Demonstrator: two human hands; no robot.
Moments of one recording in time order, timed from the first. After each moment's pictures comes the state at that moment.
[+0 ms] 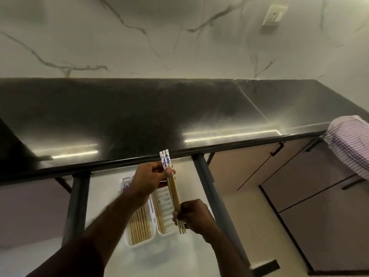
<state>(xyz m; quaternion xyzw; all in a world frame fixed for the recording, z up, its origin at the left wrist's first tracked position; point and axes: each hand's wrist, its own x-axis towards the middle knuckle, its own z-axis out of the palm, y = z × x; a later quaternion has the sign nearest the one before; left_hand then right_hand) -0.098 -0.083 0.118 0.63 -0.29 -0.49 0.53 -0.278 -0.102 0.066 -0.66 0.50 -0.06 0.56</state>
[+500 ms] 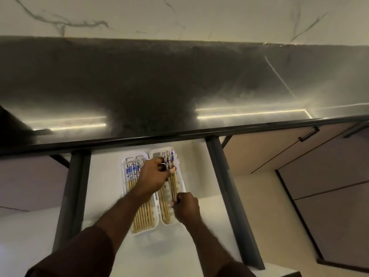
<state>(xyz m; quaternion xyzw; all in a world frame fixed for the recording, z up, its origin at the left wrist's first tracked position) -0.096 -0.107 0.021 0.73 -0.26 -0.44 0.45 -0.228 -0.115 -0.044 -0.69 0.59 0.02 0.43</state>
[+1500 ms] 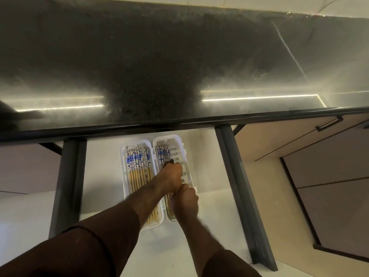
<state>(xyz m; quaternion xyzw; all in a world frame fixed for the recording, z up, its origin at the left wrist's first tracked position) -0.101 -0.144 -0.063 0.77 -0.51 -0.39 0.01 -0.192 -0.110 -0.080 -0.70 0.65 0.08 0.30</state>
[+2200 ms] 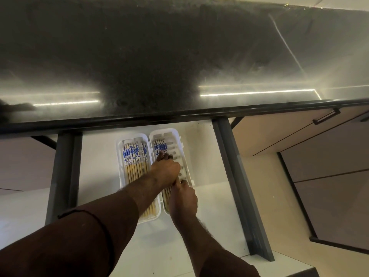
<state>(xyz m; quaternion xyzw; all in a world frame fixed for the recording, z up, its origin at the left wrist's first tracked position) -0.101 -0.145 -0.070 0.71 -0.64 -0.25 -0.18 -0.203 -0.093 -0.081 -0.80 0.56 0.01 0.22</state>
